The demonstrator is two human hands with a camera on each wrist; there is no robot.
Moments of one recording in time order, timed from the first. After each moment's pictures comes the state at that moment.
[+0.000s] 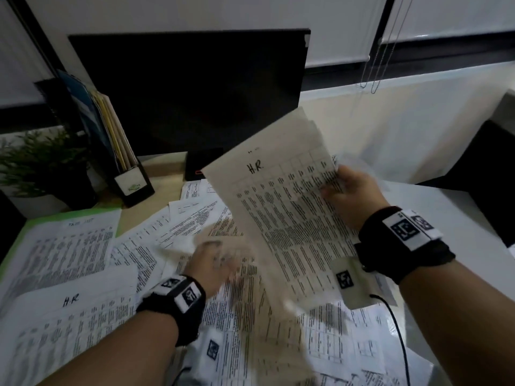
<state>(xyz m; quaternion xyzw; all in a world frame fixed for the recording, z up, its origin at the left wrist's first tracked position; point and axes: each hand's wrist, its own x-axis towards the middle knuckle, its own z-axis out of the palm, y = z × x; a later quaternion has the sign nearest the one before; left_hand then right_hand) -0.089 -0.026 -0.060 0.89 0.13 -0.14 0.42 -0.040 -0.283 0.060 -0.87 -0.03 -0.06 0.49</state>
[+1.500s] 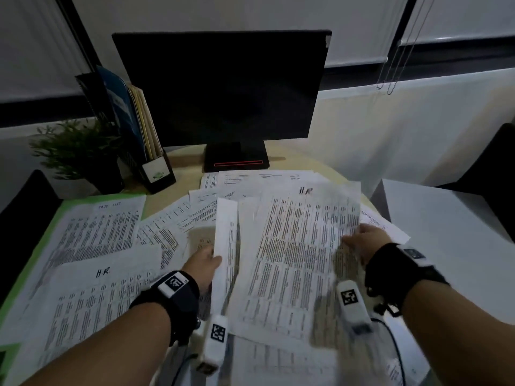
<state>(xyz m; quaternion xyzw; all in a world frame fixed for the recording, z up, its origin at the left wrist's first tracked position) -0.114 0.016 -0.078 0.81 0.21 -0.16 0.52 -0.062 -0.307 -0.026 -0.86 0.22 0.13 0.45</state>
